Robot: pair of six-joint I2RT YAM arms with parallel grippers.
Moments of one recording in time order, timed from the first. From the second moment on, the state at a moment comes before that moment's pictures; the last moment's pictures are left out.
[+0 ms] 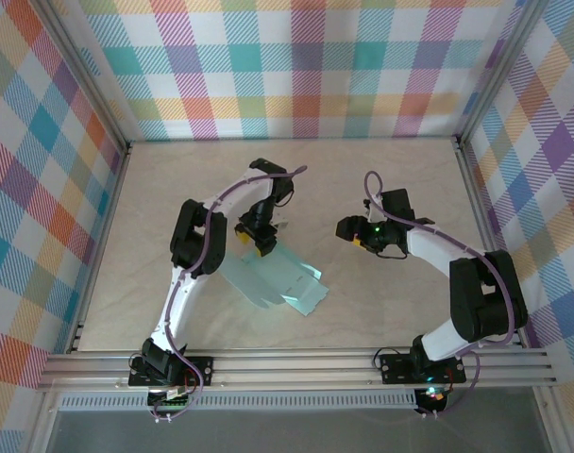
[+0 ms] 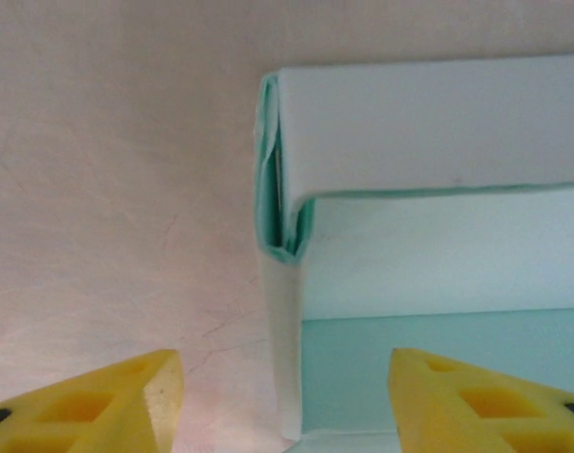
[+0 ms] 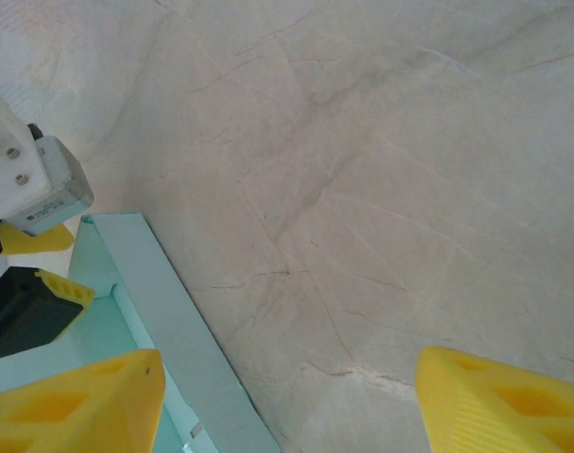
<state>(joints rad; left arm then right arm) -0.55 2.34 2.04 -1.60 -0.07 0.20 0.24 1.53 0.83 -0.26 -0.56 0.52</state>
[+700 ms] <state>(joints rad) -0.37 1.43 1.31 -0.88 -0.27 -0.33 0.55 1.73 1.16 -0.29 -0.37 0.13</state>
